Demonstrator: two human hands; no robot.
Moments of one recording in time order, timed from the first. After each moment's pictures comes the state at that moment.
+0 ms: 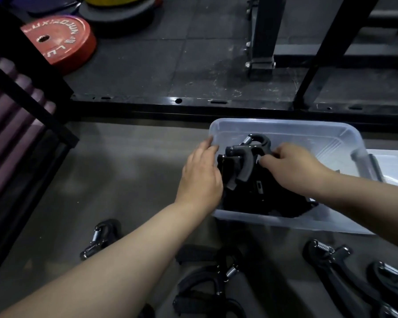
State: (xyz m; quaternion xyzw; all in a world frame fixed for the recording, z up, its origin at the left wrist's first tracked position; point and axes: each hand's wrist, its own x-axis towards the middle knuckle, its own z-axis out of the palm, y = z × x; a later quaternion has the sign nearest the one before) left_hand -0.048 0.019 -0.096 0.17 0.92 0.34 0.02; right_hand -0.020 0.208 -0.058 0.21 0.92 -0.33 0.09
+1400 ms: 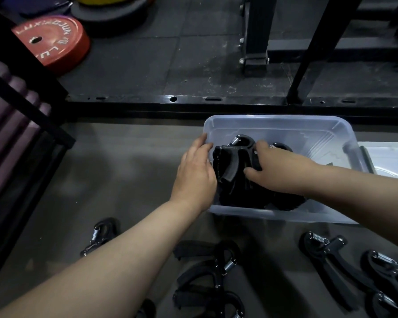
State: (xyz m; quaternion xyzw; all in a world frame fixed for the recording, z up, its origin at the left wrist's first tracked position) left_hand -0.047 0.018 -0.099 0.16 0.91 0.37 0.02; right_hand -0.016 0.199 -0.054 0.07 0.97 -0.13 0.18
